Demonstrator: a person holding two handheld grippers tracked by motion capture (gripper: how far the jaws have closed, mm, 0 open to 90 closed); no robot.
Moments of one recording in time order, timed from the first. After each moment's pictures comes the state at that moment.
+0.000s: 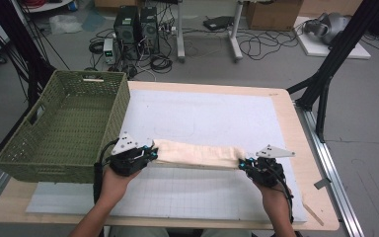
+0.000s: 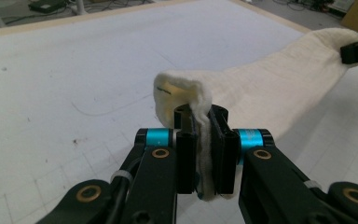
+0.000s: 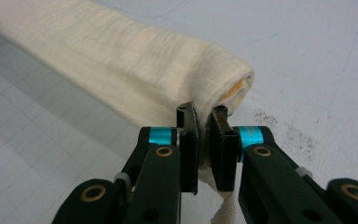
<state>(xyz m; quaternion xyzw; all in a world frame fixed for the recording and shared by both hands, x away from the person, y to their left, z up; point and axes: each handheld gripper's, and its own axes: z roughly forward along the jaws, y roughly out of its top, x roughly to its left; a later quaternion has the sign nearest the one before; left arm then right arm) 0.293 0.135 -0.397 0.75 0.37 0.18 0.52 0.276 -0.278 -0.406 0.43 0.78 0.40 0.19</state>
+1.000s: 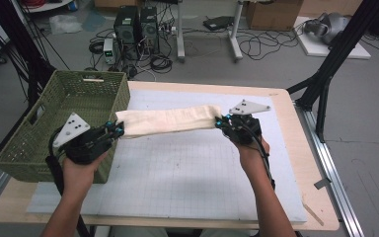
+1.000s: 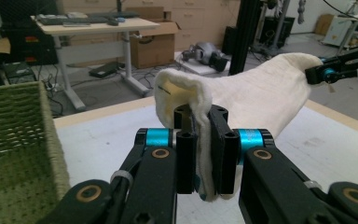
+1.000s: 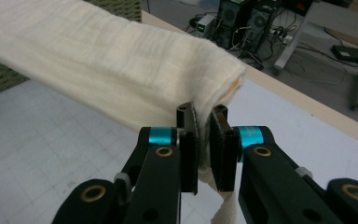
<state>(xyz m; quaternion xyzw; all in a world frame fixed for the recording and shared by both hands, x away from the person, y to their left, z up) 0.272 0.204 -0.318 0.67 0.38 0.28 0.58 0.343 -0.200 -0.313 0.35 0.79 0.43 0.25</state>
